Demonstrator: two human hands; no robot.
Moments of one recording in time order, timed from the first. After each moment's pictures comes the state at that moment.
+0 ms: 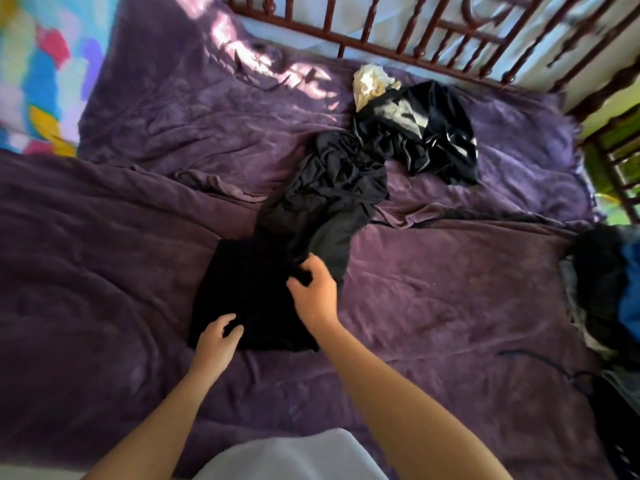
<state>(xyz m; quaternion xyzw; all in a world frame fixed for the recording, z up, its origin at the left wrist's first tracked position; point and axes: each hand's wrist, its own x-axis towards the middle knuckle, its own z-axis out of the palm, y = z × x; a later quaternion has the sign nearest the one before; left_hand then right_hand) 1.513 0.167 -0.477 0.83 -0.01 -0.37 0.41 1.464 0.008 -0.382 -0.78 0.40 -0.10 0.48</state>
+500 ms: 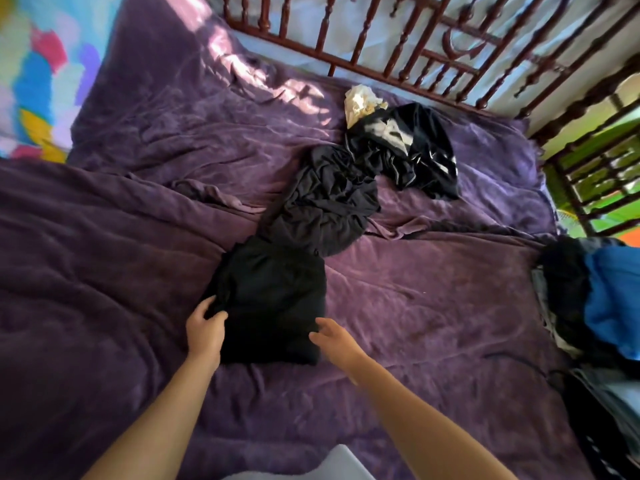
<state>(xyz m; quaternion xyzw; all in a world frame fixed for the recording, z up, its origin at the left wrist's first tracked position) 1.555 0.158 -0.459 0.73 0.18 -0.29 0.59 1.410 0.005 -0.429 -0.69 0.47 0.18 0.52</state>
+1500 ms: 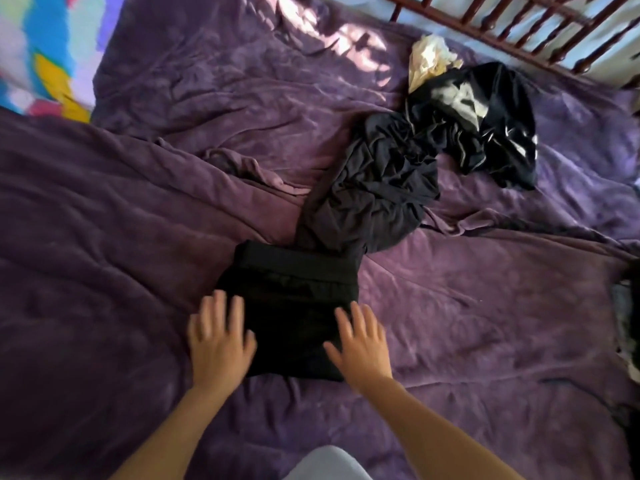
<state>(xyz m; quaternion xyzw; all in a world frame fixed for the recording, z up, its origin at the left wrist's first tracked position) 1.568 0.205 -0.514 0.95 -0.28 -0.05 0.13 1.451 0.017 -0.459 -0.94 0.24 0.24 0.04</state>
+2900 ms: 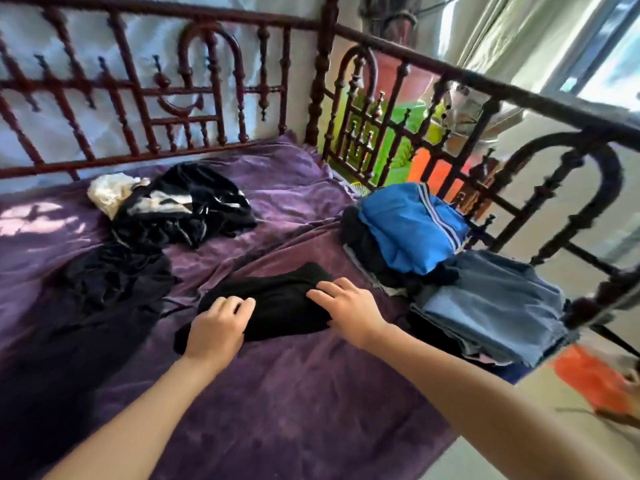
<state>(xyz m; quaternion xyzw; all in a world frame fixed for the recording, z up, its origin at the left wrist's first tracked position) 1.349 -0.154 -0.310 0.66 -0.72 0.13 0.17 1.133 -0.238 -0.267 -0.93 0.37 0.00 -0.02</state>
